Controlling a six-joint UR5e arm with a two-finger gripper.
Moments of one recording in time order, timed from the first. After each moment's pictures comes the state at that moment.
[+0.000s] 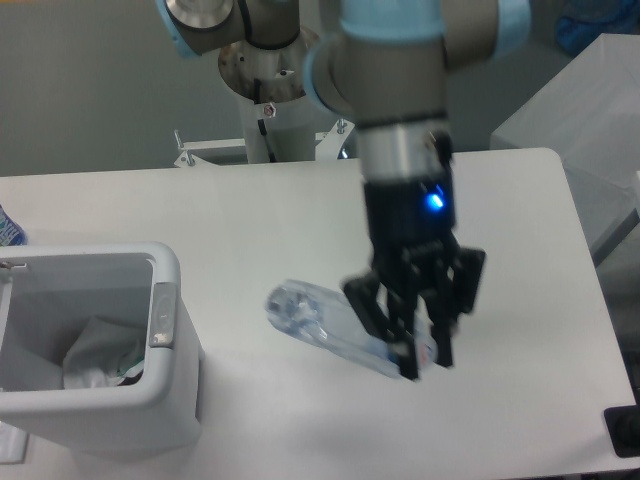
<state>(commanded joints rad) 2.39 -1.85 -1.25 -0.63 1.35 -0.21</state>
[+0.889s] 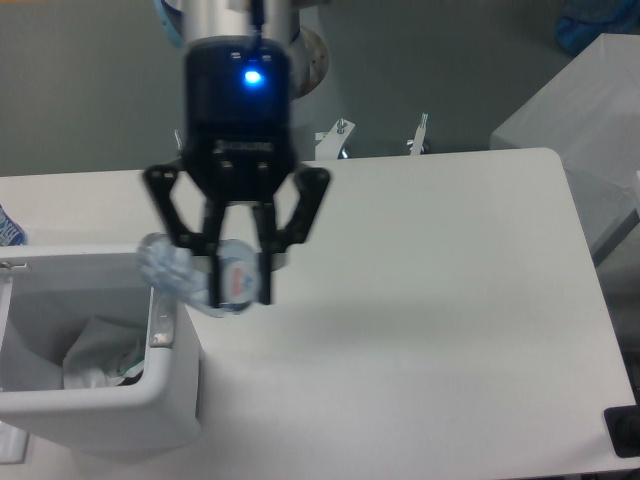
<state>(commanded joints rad) 2.21 -1.82 -1.24 -0.63 1.33 -0.20</state>
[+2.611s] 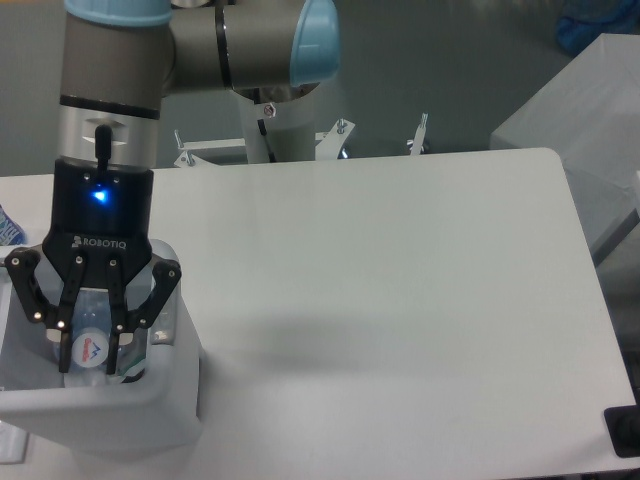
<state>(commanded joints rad) 2.11 -1.89 -1.31 -0.63 1.33 -0.13</state>
